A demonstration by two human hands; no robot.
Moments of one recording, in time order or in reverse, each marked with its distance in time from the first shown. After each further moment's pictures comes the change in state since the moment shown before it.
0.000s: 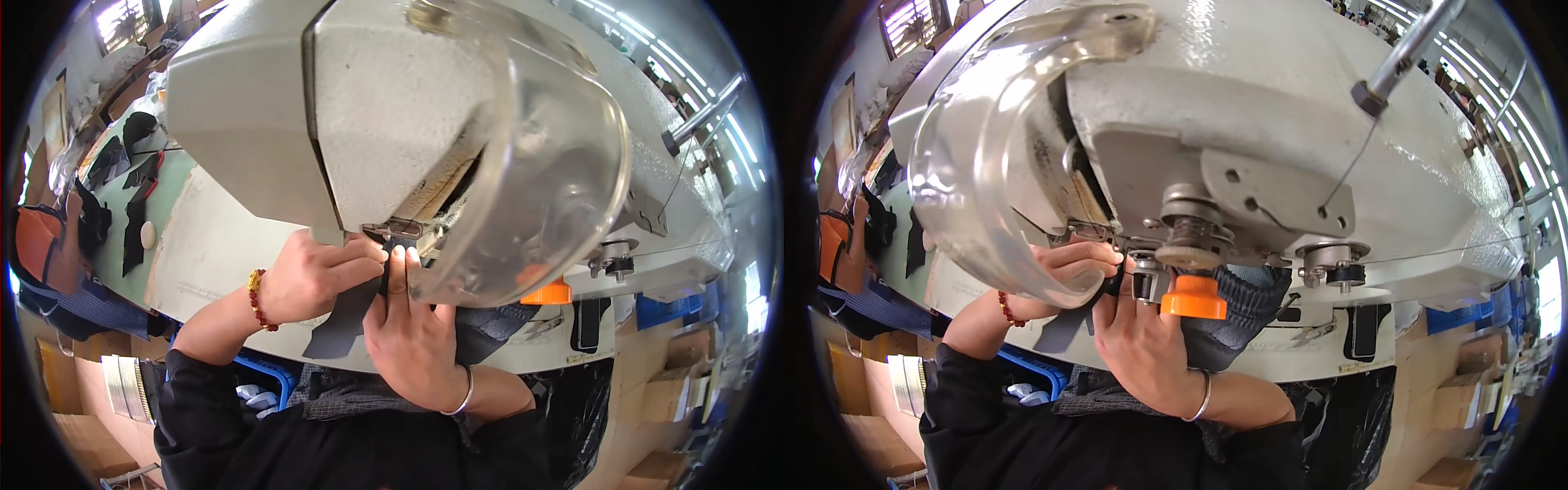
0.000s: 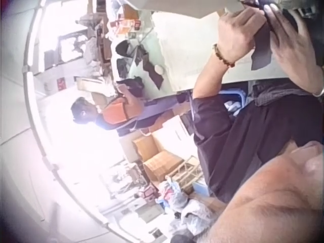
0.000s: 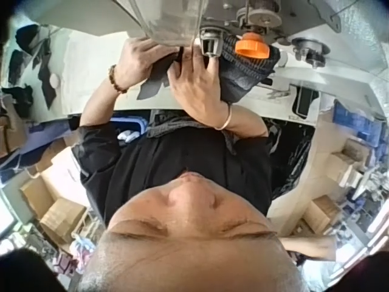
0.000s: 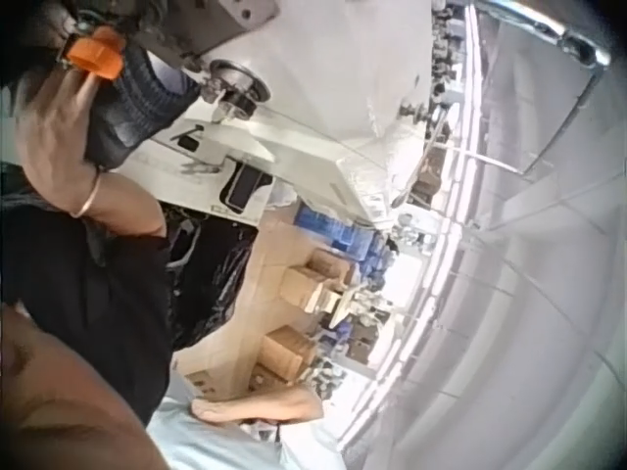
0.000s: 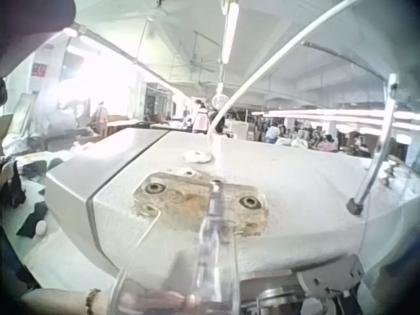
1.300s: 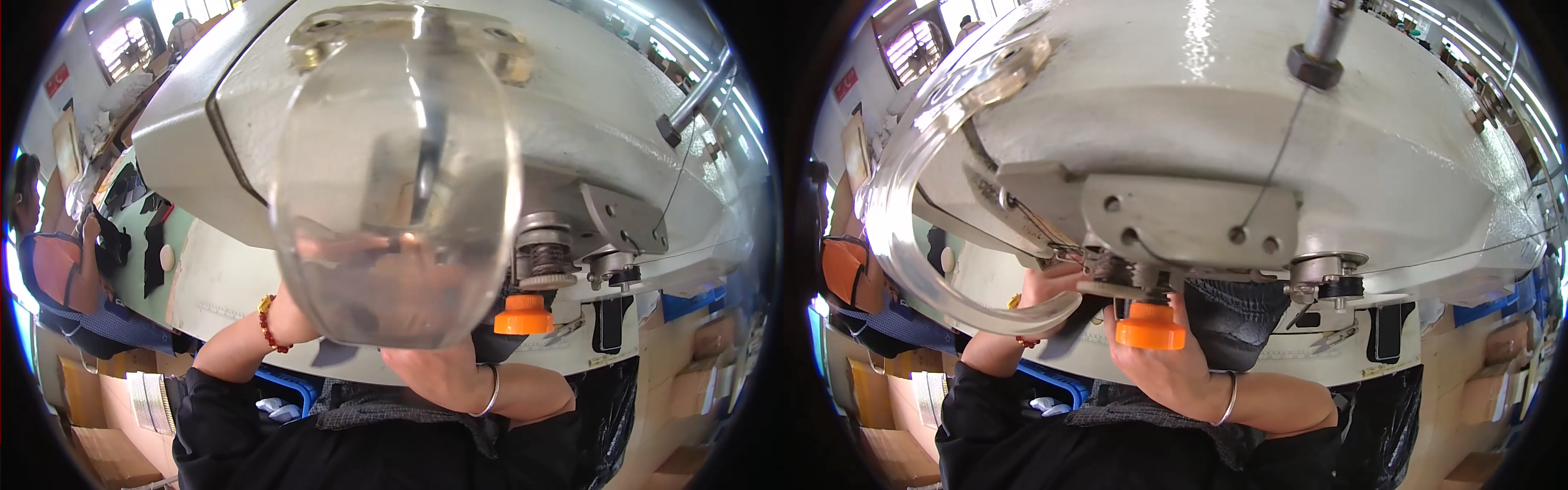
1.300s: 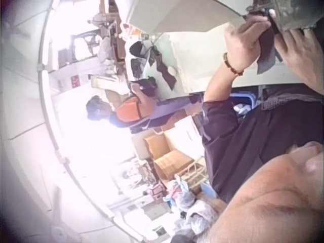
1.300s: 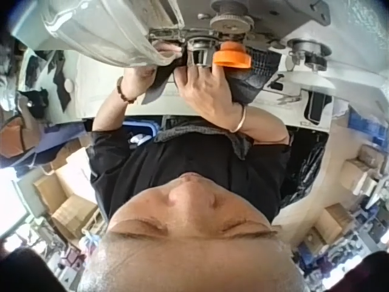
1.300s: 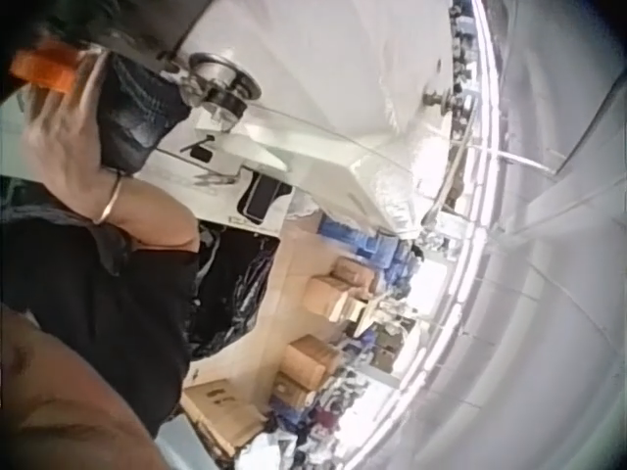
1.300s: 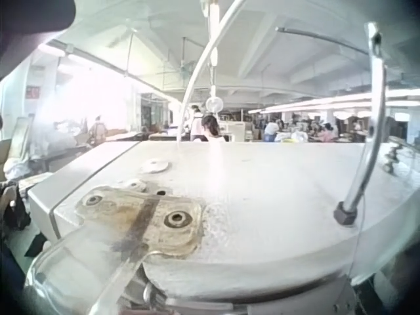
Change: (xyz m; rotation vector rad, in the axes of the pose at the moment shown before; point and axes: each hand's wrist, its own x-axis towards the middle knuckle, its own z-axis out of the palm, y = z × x) left_hand 0.007 0.011 -0.008 -0.154 0.057 -0.169; right_hand -0.008 0.026 0.005 0.022 0.005 -0.201
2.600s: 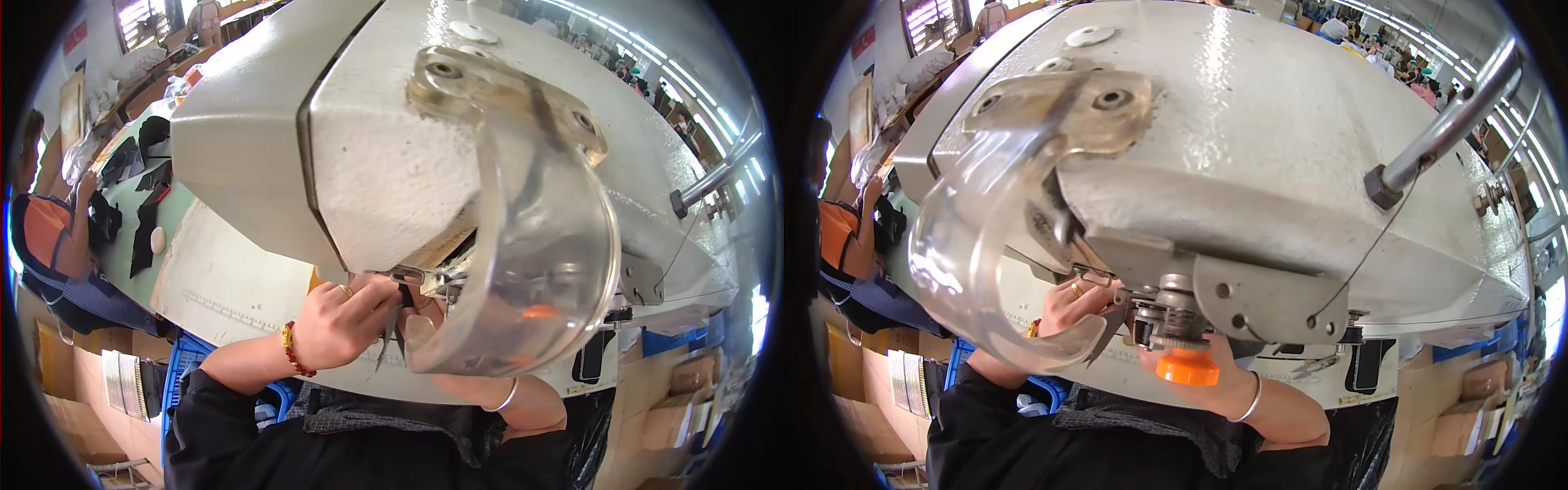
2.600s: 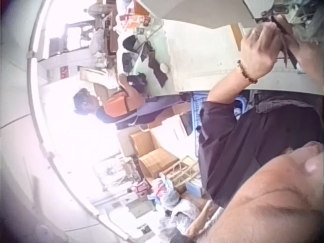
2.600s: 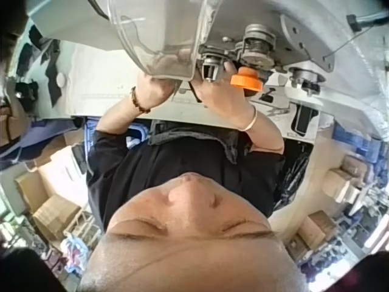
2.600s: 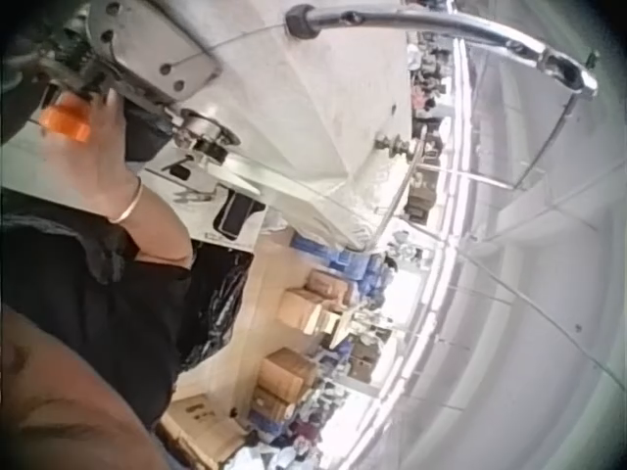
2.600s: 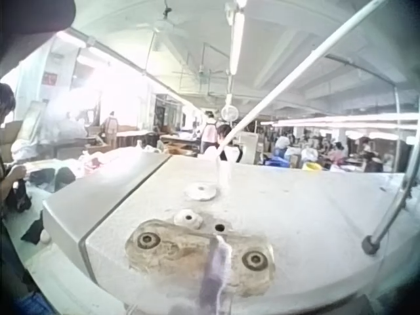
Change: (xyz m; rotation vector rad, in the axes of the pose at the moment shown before) left_hand -0.009 0.010 0.035 0.320 0.143 0.144; right_hand -0.004 0.046 0.017 1.121 -0.211 0.322
